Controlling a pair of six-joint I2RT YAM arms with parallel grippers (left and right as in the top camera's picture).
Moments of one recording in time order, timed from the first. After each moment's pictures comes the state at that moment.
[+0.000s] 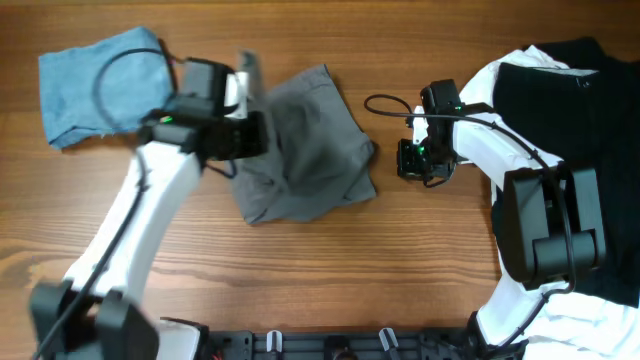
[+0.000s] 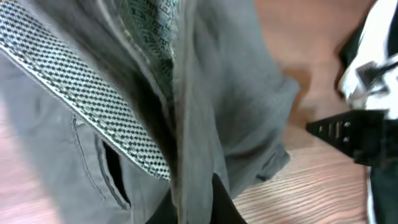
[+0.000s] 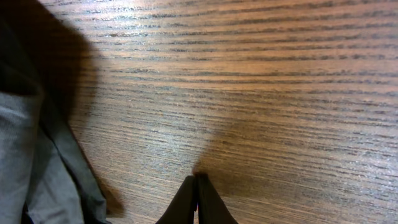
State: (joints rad) left arm -0.26 1.56 1.25 -0.79 0.27 -0.34; right arm 0.17 1.94 1.18 -0.75 -0.27 0.22
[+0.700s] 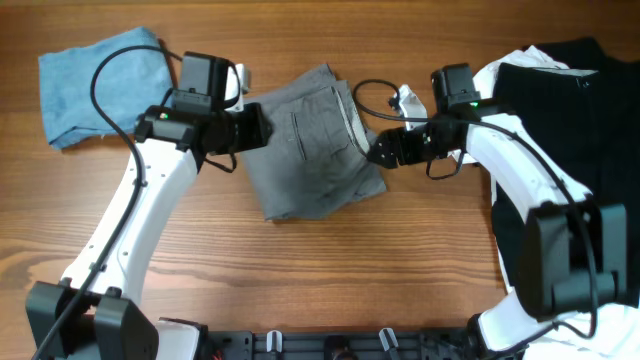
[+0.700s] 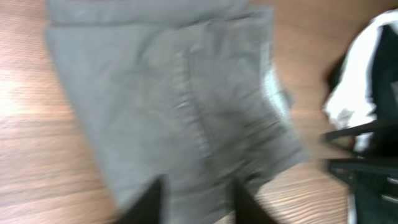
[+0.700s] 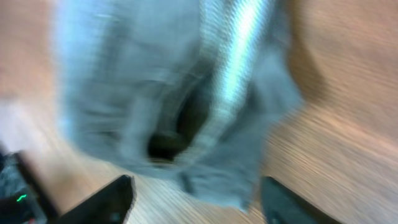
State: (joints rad) left arm -0.22 1.54 1.27 -0.79 0.28 -0.38; right arm 0.17 1.77 1.21 -0.71 -0.65 -0.11
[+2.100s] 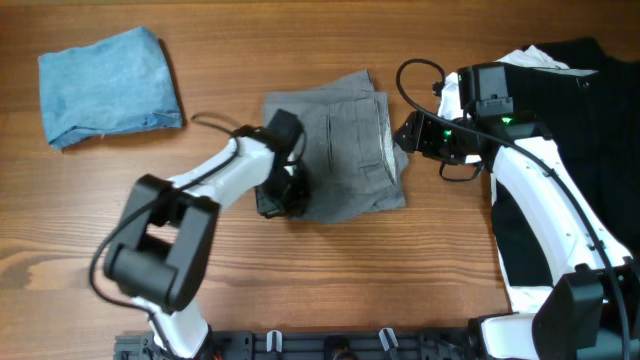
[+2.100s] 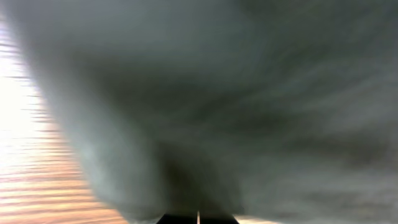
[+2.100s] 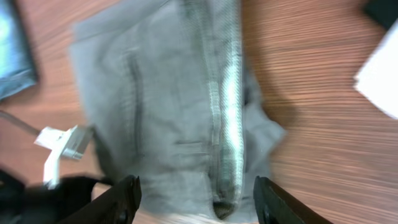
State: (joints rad) left arm -0.42 1.89 1.09 -0.79 0.33 -0.65; right arm 0.14 1.56 1.16 -0.72 -0.41 0.37
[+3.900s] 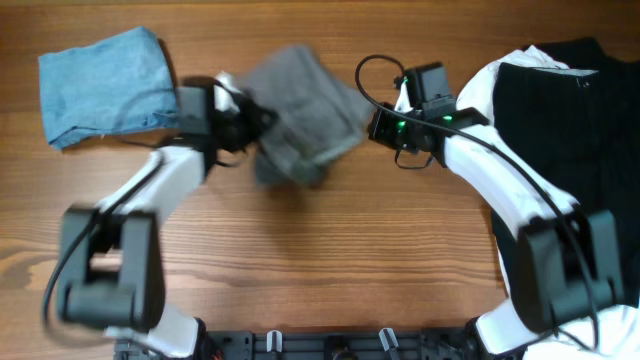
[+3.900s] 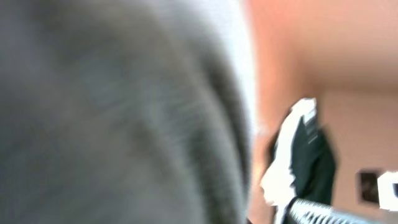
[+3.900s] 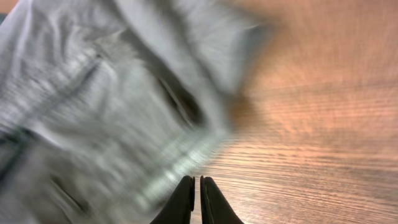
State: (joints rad) left arm -0.09 1.73 0.96 0.02 0.56 -0.78; right arm 0.29 1.73 1.16 -0.41 -0.32 0.59
